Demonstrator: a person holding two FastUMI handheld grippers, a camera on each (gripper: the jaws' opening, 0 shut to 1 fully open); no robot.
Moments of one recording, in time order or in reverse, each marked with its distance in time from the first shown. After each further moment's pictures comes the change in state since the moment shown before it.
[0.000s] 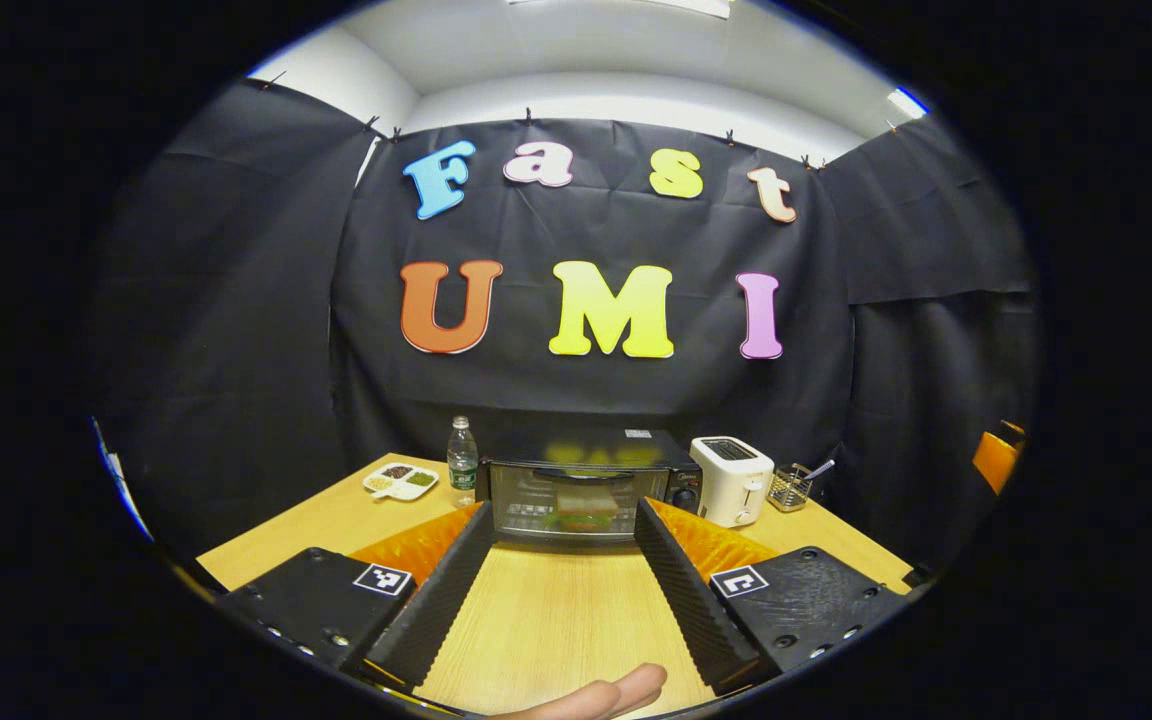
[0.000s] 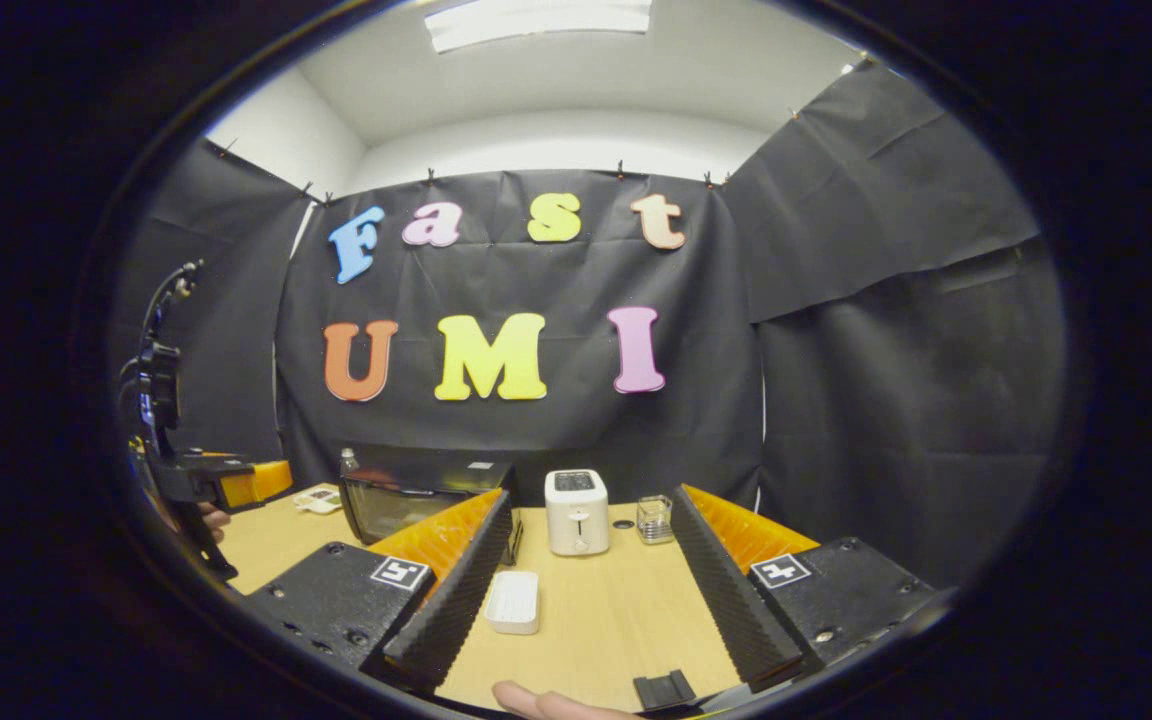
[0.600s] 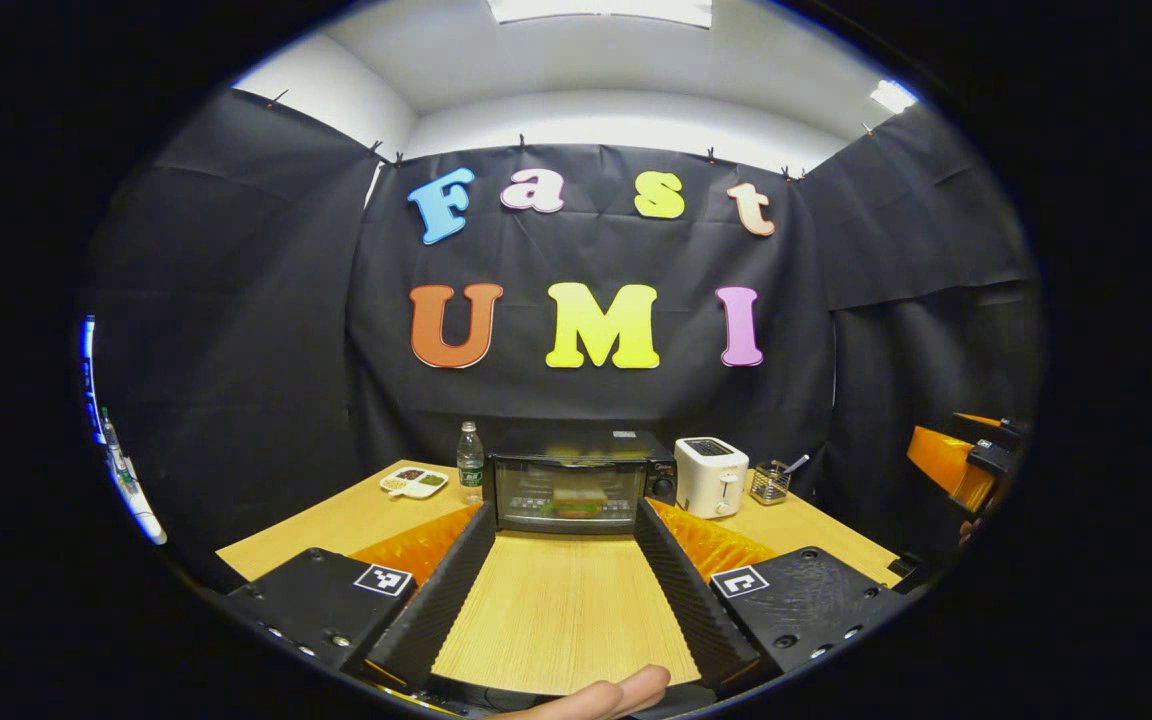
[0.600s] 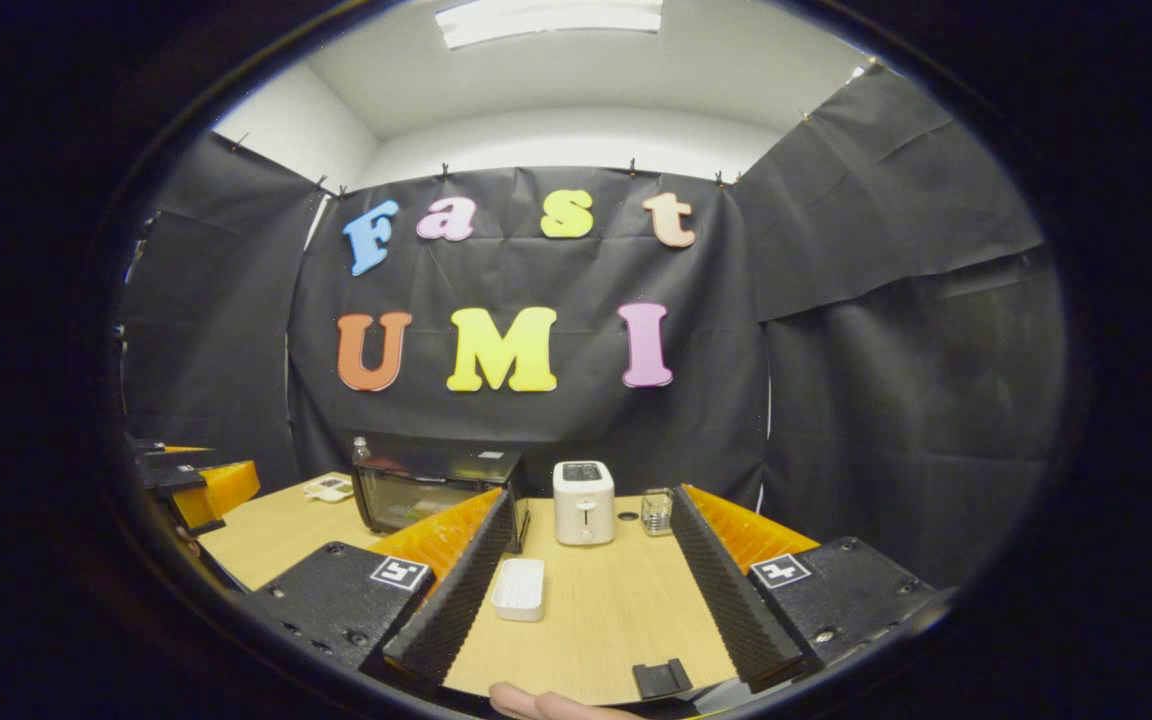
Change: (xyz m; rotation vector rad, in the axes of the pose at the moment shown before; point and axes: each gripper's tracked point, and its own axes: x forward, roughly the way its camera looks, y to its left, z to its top) left arm -0.075 -0.023 -0.008 0.007 -0.035 -0.004; right arm -0.017 0.007 -0.008 -0.018 0.030 0.029
